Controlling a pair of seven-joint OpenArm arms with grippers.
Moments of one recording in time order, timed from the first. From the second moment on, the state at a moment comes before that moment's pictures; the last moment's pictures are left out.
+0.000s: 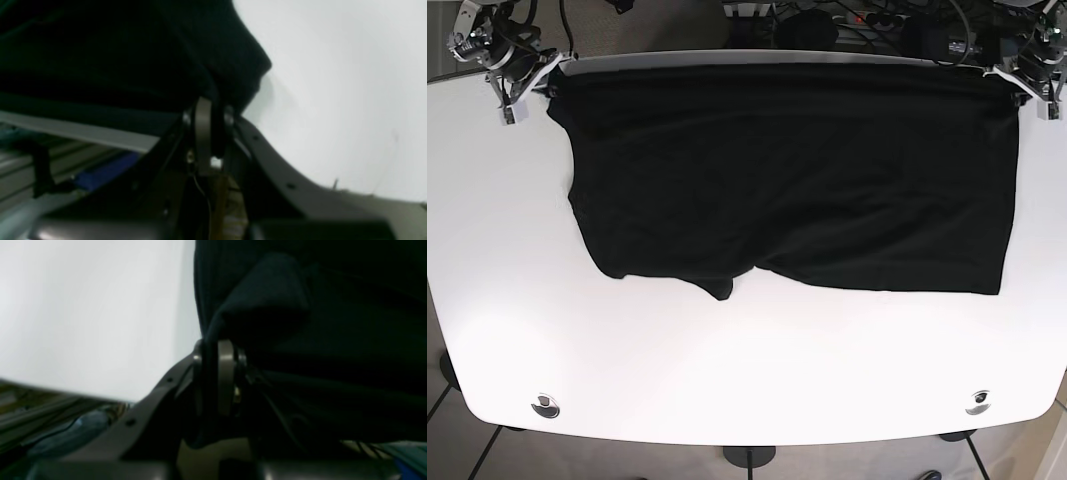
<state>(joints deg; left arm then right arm) 24.0 -13.7 -55.2 86.5 -16.3 -41.1 36.6 -32.2 16.7 34.4 99.4 36.1 35.1 -52.7</state>
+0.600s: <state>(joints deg) 21.6 -19.9 -61.5 92.7 -30.9 -39.9 48.6 -32.2 15.9 37.8 111.9 34.6 34.5 -53.4</state>
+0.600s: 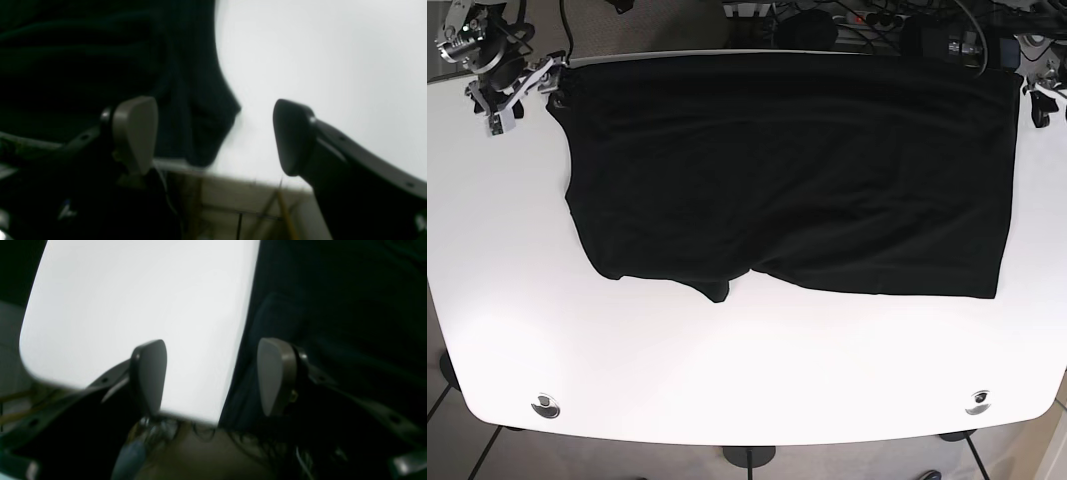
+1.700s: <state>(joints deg) -25.8 -17.3 -31.0 53.1 0.1 -17.8 27.2 27.7 13.7 14.2 50.9 14.7 34.5 -43.6</state>
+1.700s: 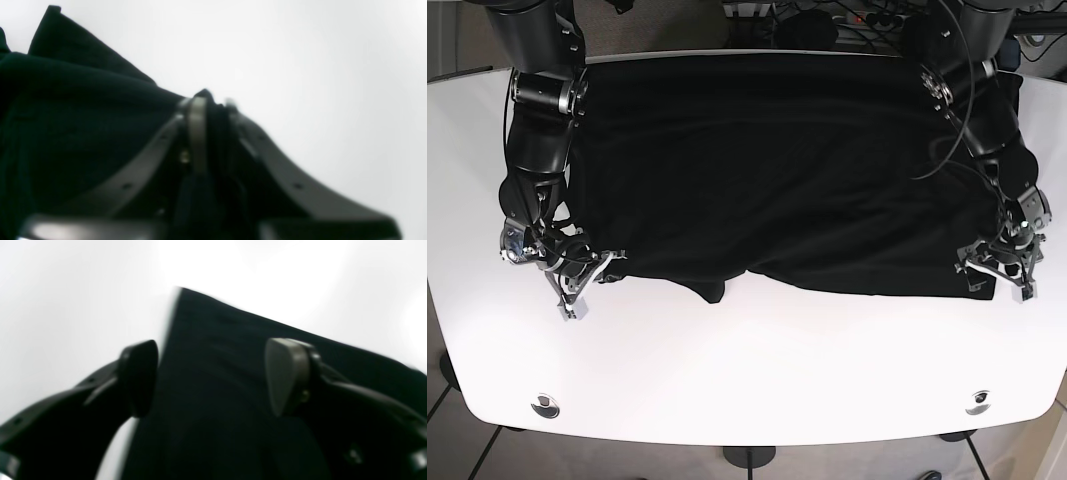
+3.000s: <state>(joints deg) -29.2 -22.4 -26.3 49.2 -17.5 -32.6 27.2 22.7 12.4 18.2 68.4 14.9 34.5 -46.3</state>
